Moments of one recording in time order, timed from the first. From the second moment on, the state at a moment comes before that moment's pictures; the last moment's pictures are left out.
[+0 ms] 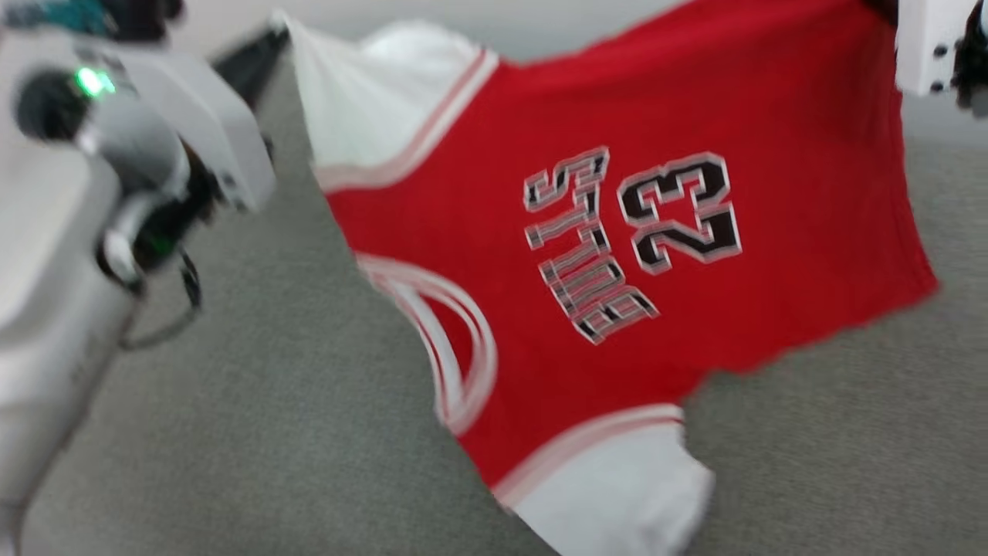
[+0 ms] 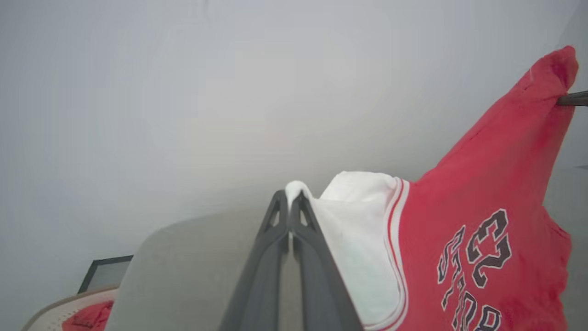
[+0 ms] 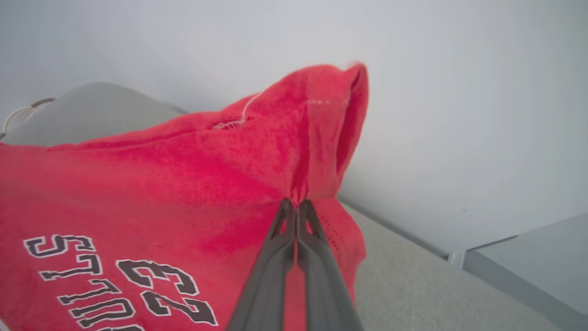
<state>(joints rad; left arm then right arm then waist) -1.02 0.63 -0.66 0.33 -0.94 0.01 0.22 -1.39 -0.47 0.81 0.88 0.87 0.13 0.56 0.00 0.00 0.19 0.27</state>
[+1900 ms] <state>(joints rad) -2.13 0.56 -0.73 0.87 -0.62 -0.13 -0.26 -1.88 -0.31 0.75 1.05 0.63 0.13 -0.20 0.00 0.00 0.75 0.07</state>
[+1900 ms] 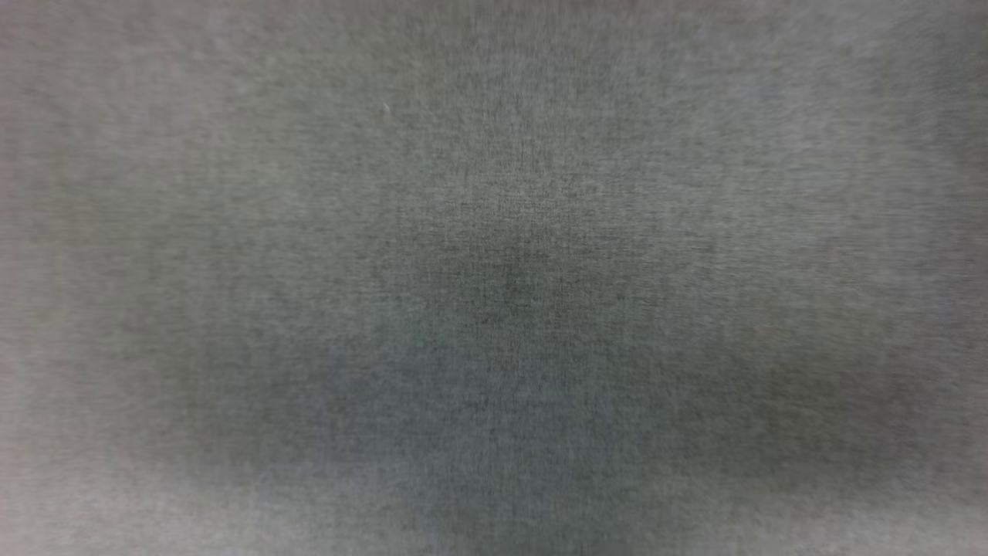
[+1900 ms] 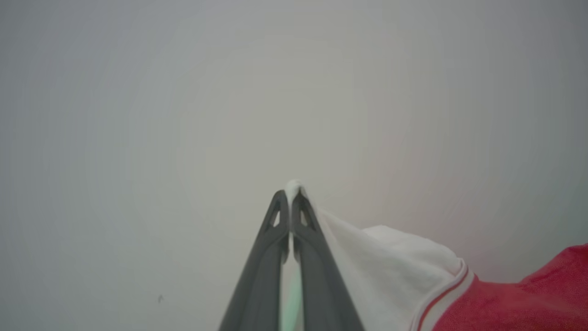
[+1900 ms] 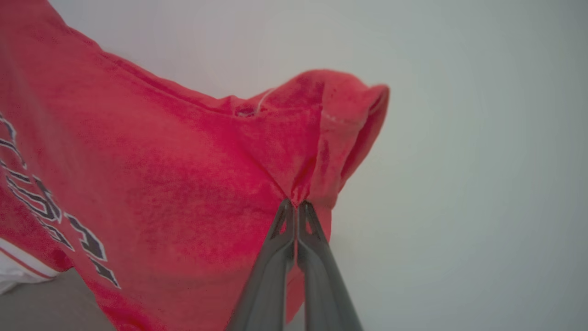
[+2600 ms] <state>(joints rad) -1.69 0.50 -0.78 0.84 -0.70 -0.13 -0.26 -1.67 -0.33 0.82 1.12 0.74 0.13 -0.18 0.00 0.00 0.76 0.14</state>
